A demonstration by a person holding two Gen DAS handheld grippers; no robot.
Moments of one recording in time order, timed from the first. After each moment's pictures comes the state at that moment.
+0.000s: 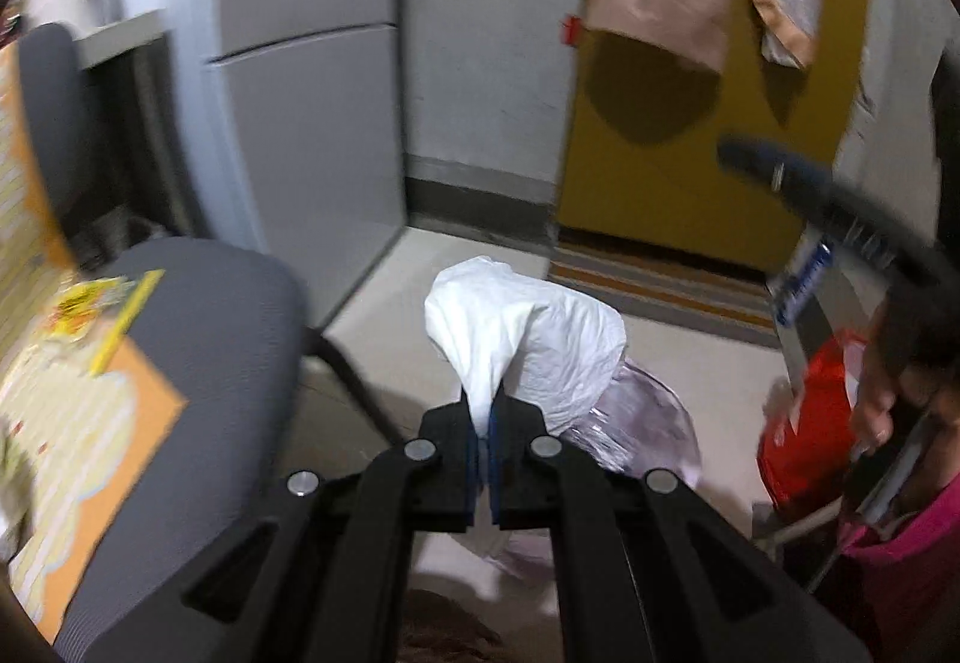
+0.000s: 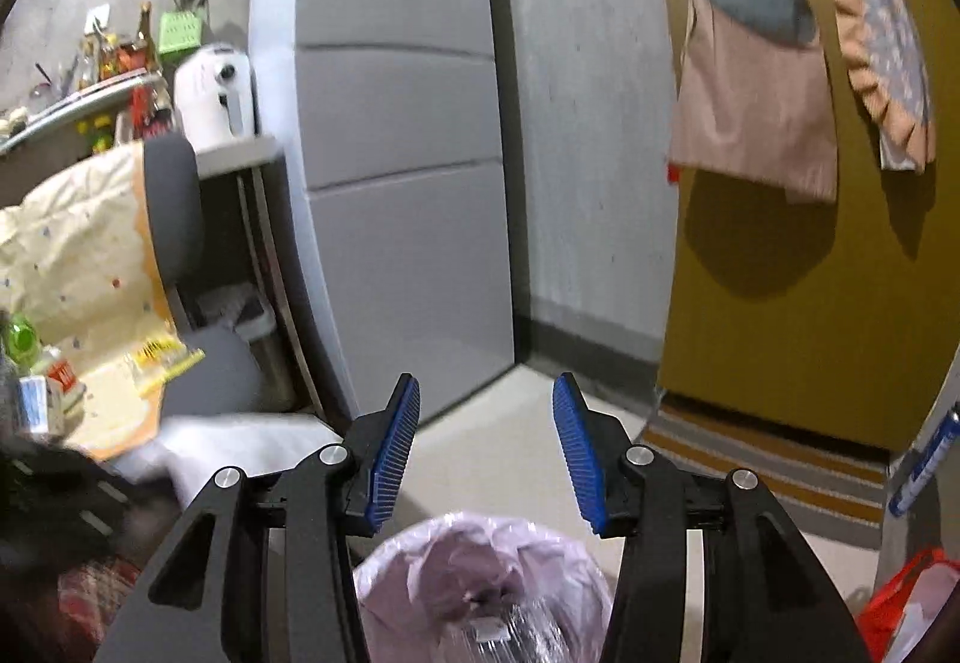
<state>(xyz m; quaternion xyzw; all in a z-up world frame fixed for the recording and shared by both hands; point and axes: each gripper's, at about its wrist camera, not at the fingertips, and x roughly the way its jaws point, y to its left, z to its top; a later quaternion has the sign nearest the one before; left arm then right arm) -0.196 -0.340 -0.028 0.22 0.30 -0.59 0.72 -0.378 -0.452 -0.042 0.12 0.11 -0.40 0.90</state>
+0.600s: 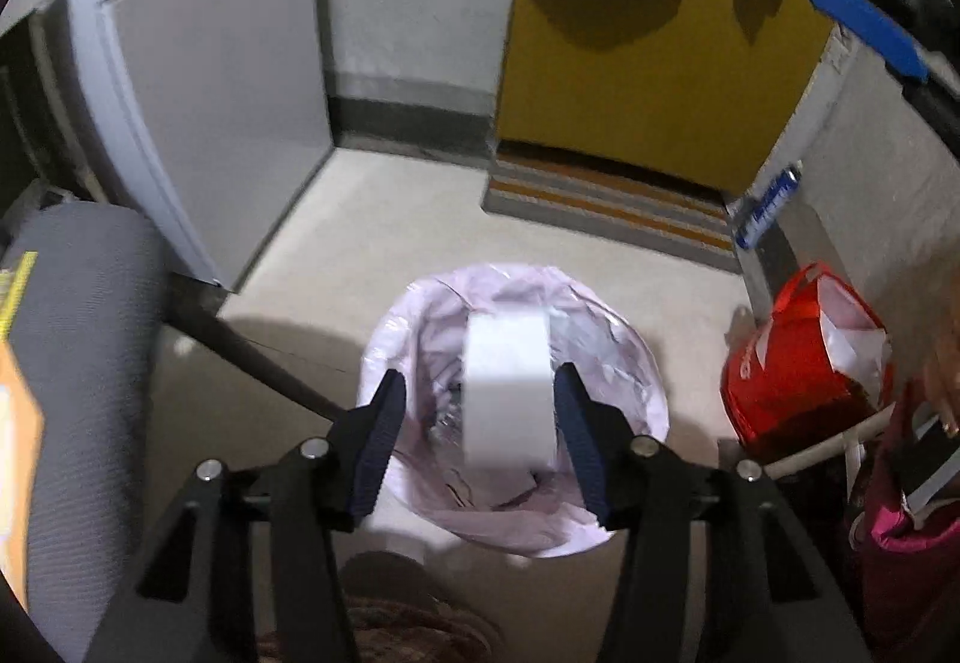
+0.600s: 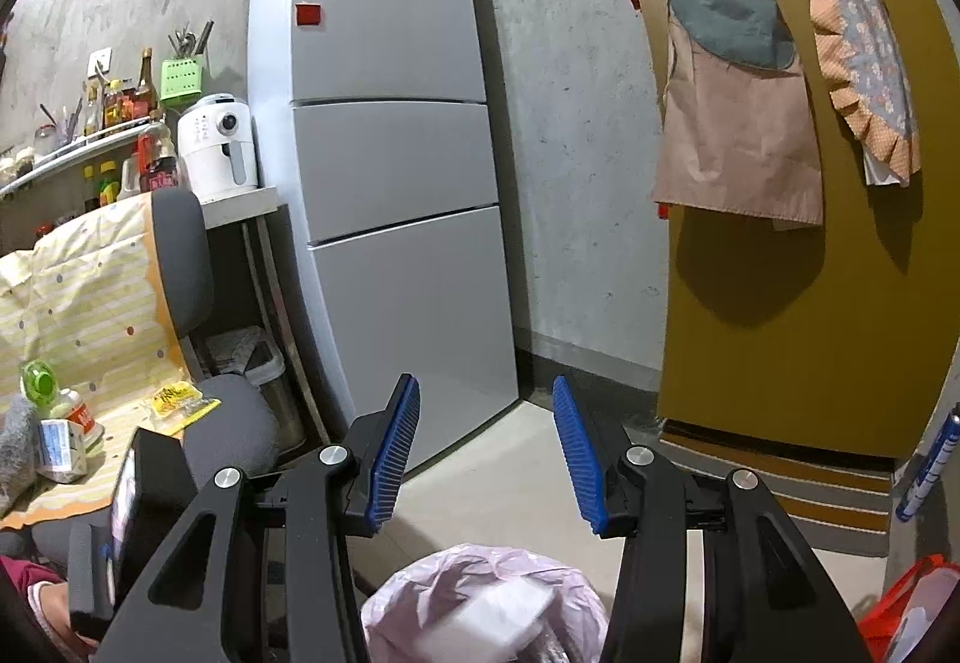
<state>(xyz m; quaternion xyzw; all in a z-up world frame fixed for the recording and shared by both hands) -0.200 -0.386 -0.065 0.26 0.37 -0.61 0.65 -0.396 -0.447 -0.018 0.13 0.08 -0.39 0.91</state>
